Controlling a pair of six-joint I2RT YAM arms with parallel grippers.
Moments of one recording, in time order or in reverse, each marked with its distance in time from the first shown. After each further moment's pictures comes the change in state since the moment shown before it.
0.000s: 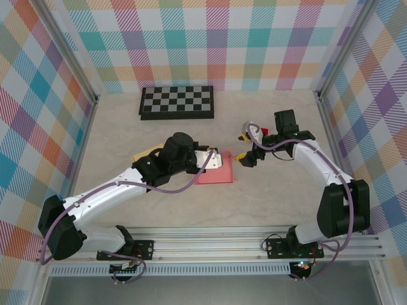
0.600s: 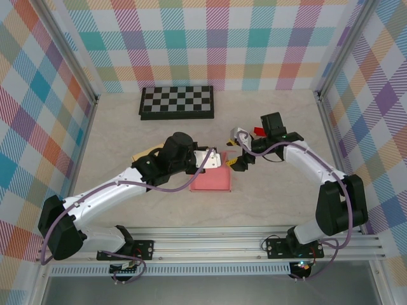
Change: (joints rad) left arm 0.000 0.000 0.000 -0.020 0.011 -0.034; right arm 0.136 0.027 -0.016 0.056 -0.002 0.006
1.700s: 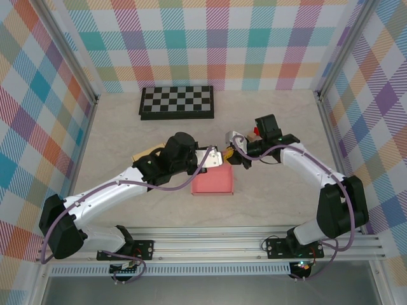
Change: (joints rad) left arm -0.014 0.011 0.023 -0.023 -0.016 -0.088; right arm 0.055 -0.019 -0.010 0.008 0.015 0.011
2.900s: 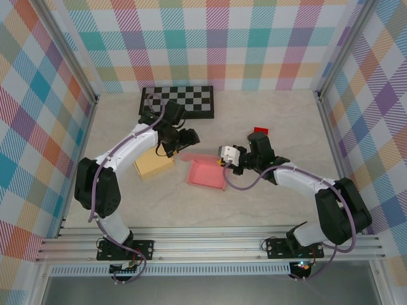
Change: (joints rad) left arm 0.370 0.435 0.417 -0.576 0.204 -1.611; right arm 0.116 -0.039 -0.314 0.579 0.322 0.038
